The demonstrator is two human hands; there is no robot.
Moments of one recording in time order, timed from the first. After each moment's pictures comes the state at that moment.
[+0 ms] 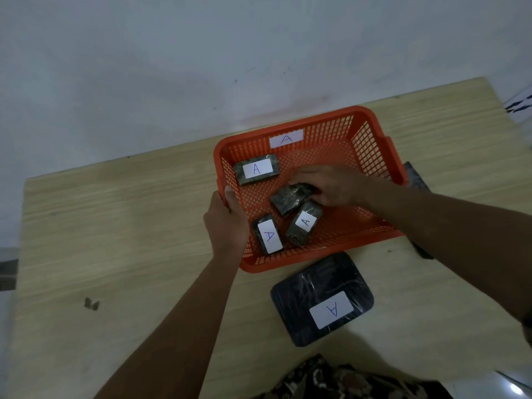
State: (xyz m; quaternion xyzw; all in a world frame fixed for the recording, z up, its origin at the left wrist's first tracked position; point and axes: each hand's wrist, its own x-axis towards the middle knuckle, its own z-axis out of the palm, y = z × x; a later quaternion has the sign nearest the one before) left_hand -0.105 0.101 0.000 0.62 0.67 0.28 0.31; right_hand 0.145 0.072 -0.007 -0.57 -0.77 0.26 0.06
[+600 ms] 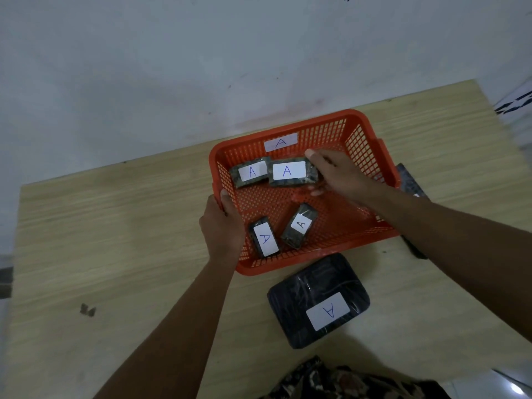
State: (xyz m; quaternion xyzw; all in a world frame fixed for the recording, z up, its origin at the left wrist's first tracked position) left_hand -0.105 0.100 0.002 0.61 0.67 0.27 0.32; right_hand 0.140 0.067 0.010 -0.69 -0.33 0.51 0.40
